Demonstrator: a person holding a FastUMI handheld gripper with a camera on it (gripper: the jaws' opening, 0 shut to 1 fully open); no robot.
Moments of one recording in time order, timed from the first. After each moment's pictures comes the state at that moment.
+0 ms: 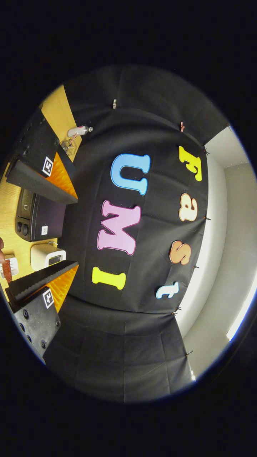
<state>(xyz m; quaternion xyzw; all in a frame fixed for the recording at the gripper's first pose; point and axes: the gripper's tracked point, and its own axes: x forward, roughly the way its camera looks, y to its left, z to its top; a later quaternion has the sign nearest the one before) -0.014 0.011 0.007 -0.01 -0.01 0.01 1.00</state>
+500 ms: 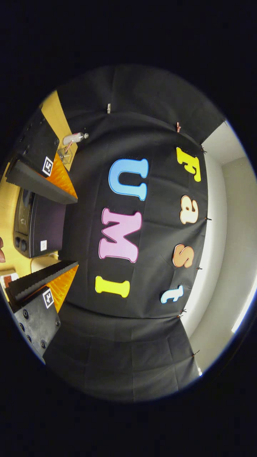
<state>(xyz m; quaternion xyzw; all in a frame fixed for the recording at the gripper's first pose) 0.014 0.065 -0.014 0.04 0.00 0.03 1.00</state>
